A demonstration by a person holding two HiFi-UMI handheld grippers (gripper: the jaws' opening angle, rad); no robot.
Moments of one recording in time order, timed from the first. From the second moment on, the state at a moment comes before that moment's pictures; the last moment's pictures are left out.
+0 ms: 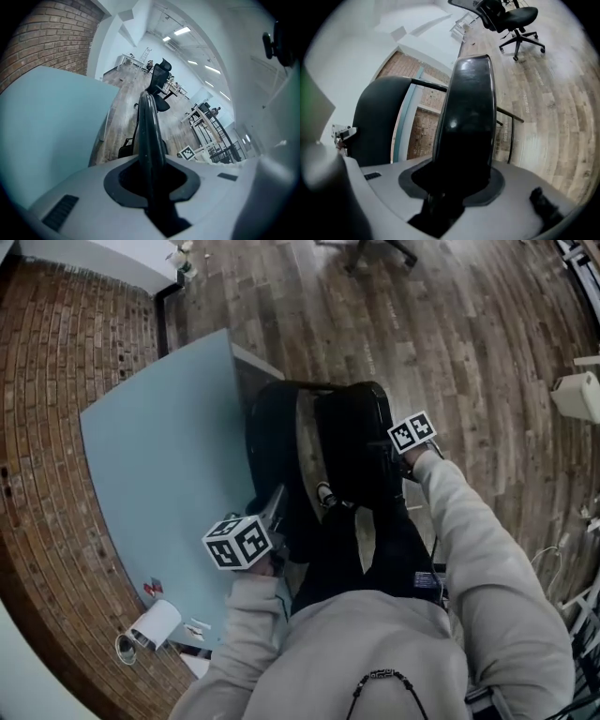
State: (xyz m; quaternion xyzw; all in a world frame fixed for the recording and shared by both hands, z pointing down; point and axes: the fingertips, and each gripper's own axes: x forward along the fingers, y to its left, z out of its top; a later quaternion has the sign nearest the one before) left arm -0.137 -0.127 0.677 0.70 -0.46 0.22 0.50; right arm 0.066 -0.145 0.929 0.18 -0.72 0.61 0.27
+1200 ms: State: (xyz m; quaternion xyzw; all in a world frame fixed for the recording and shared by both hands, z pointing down) left arm -0.048 -0.126 0.808 0.71 -0.43 0.18 0.53; right arm 0.322 -0.137 1.143 -0.03 -0.75 0.67 0.01
